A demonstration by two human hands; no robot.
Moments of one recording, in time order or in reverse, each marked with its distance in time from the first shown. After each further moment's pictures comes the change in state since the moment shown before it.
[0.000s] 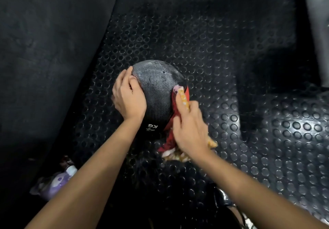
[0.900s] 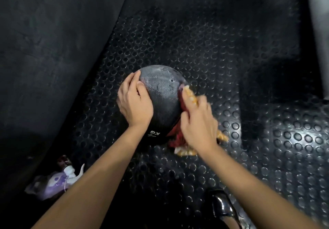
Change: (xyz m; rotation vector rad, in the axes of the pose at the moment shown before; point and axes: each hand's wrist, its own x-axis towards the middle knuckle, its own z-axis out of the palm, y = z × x) left_hand -0.008 -0.004 -0.003 0.036 -0.012 0.098; right_hand 0.022 0.000 -0.014 -0.139 0.037 -0.043
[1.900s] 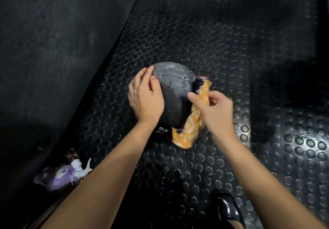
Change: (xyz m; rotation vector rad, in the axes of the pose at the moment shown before) left_hand 0.005 0.002 0.001 0.027 -0.032 0.018; right_hand 0.021 0.002 -0.007 0.876 0.087 0.306
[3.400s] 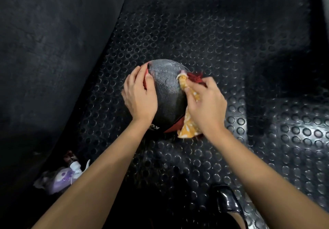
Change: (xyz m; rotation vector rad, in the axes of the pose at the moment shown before) left_hand -0.001 0.004 0.000 0.045 -0.046 0.059; right_hand 0.006 0.002 0.001 -0.678 0.118 -0.432
